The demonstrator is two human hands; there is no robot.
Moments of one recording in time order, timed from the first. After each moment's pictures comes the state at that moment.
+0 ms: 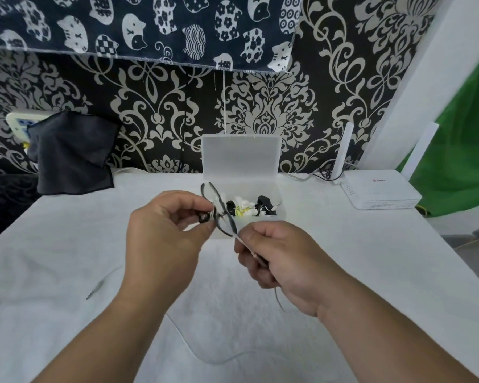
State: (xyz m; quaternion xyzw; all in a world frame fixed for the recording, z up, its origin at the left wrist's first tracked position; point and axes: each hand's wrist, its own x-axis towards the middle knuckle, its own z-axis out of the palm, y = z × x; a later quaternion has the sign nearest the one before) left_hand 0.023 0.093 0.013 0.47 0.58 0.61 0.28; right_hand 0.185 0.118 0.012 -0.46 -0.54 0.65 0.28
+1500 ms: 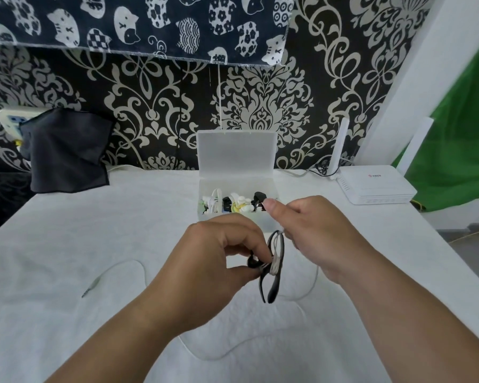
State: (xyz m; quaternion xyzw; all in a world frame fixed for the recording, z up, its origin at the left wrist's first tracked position) left_hand 0.044 0.078 0.012 0.70 0.47 0.42 0.33; right_hand 0.218 0.143 0.021 -0.59 -0.65 0.38 0.29
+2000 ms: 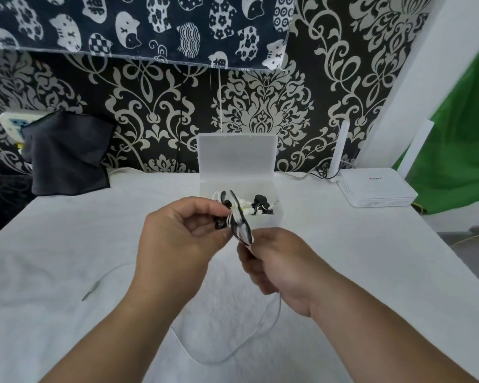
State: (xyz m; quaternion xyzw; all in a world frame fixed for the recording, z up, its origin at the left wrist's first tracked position) left_hand 0.038 0.089 0.015 0.46 0.51 0.61 0.39; right_hand 0.185 0.120 0.003 -0.51 -0.53 0.63 0.23
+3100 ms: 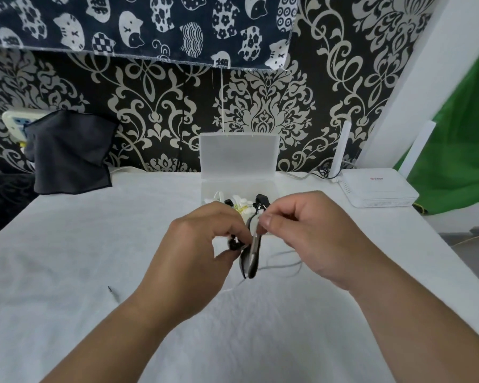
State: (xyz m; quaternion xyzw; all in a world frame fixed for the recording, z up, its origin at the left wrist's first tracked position) left_hand 0.031 0.085 0.008 0.73 0.52 0.42 0.15; right_hand 0.216 0.130 0.041 -0.47 -0.73 0.40 0.30
